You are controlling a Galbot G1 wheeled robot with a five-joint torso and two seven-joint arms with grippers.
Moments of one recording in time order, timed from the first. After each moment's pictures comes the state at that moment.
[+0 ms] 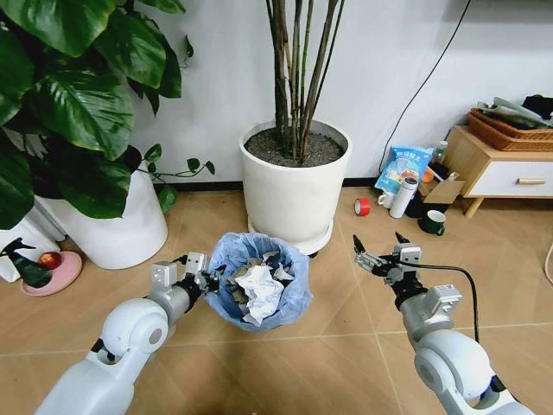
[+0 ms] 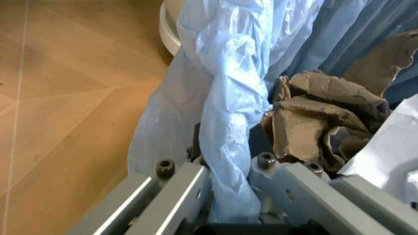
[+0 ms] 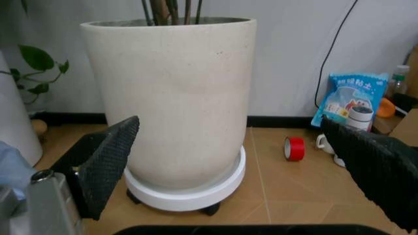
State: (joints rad) left arm 1.17 -1.00 -0.33 -2.05 -0.77 0.69 -0.15; right arm -1.45 1.10 0.47 2.19 0.43 -0.18 0.21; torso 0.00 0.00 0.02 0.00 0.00
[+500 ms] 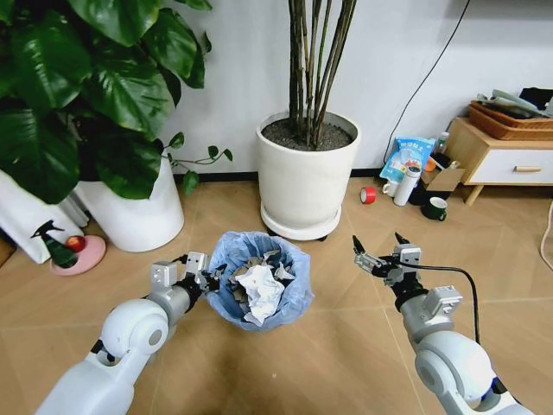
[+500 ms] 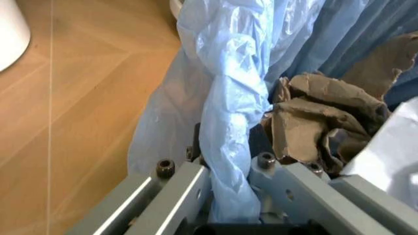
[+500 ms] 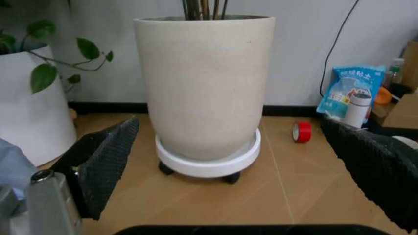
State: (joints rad) left arm 1.18 -1.00 -0.33 -2.06 -0.77 0.69 -0.15; right arm -1.46 1.10 0.47 2.20 0.43 -0.18 0.21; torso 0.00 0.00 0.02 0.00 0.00
